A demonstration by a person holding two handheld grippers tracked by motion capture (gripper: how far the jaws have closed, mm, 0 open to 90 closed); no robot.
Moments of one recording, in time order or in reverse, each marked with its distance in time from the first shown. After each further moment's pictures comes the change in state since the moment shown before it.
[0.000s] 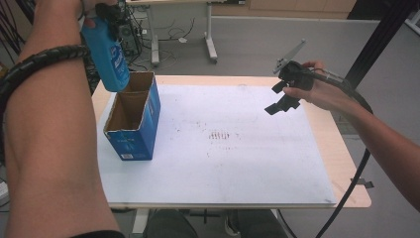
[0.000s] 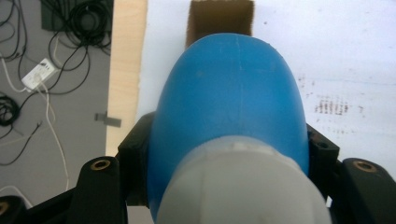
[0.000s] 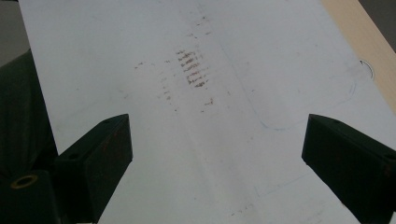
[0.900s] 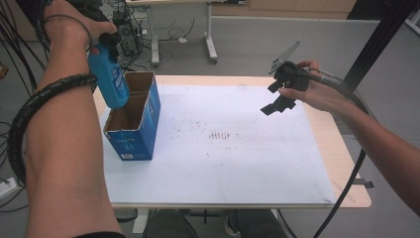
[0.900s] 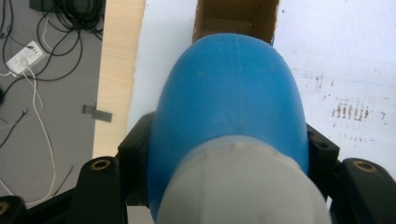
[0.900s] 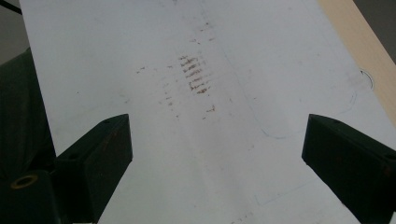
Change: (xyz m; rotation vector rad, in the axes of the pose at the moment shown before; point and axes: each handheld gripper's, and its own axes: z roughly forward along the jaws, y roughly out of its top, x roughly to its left) left arm 0.012 -0.008 0.061 0.032 -0.023 -0.044; right arm 0.007 0.009 0.004 -0.003 -0.008 -0.031
